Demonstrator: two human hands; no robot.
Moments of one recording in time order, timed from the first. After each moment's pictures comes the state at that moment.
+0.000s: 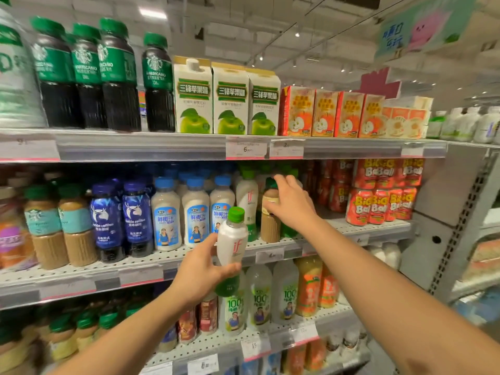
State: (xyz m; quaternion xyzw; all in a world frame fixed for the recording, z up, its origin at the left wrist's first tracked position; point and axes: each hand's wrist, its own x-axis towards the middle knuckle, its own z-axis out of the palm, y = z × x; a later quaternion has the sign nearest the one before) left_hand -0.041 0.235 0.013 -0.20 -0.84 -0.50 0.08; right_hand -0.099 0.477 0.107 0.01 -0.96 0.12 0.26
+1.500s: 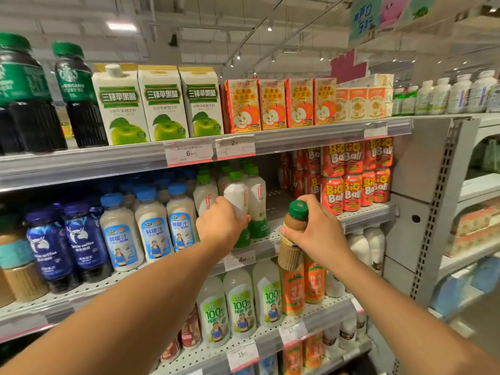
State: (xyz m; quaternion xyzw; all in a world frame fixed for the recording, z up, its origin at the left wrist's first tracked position) left_hand -0.115 0.396 0.075 -0.03 -0.95 -0.22 0.22; right_hand -0.016 0.585 0.050 -0.03 -0.89 0.29 0.34
